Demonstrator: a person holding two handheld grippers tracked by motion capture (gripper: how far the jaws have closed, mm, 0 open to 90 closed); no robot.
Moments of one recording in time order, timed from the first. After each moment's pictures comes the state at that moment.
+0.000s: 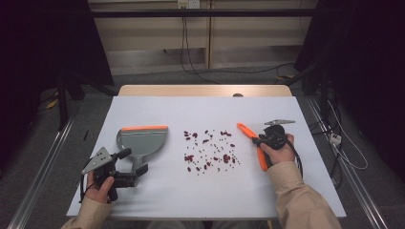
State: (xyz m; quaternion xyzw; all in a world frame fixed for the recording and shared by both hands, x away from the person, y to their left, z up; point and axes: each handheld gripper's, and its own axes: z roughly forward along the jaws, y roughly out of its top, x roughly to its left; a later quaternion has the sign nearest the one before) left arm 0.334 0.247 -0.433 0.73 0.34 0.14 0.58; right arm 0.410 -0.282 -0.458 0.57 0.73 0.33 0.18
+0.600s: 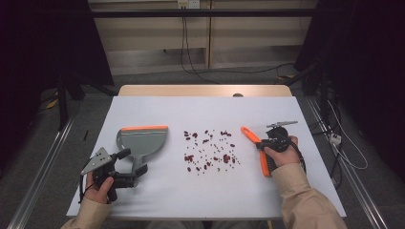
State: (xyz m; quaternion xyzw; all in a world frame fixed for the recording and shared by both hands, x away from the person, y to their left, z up) left arm 0.332 0.247 -0.432 0.73 0.34 0.14 0.58; right arm 0.397 -0.286 -0.450 0.57 0.75 0.29 0.15
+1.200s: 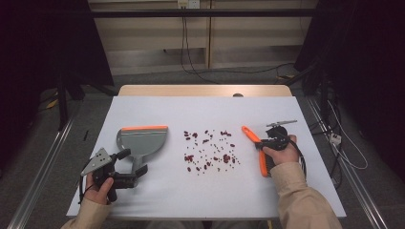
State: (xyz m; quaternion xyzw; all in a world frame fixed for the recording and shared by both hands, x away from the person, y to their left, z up) left arm 0.331 0.247 -0.431 0.73 0.33 0.15 0.58; right arm 0.401 -0.288 -0.453 0.58 0.75 0.30 0.13
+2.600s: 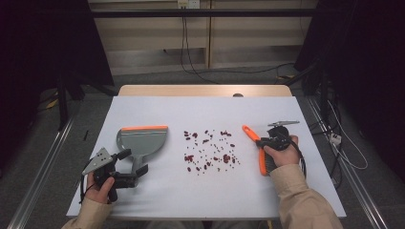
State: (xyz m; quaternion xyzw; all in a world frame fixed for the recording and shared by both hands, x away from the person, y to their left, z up) left arm 0.333 0.246 -0.434 0.73 0.34 0.14 0.58; right arm 0.401 -0.291 -0.453 0.58 0.74 0.32 0.15
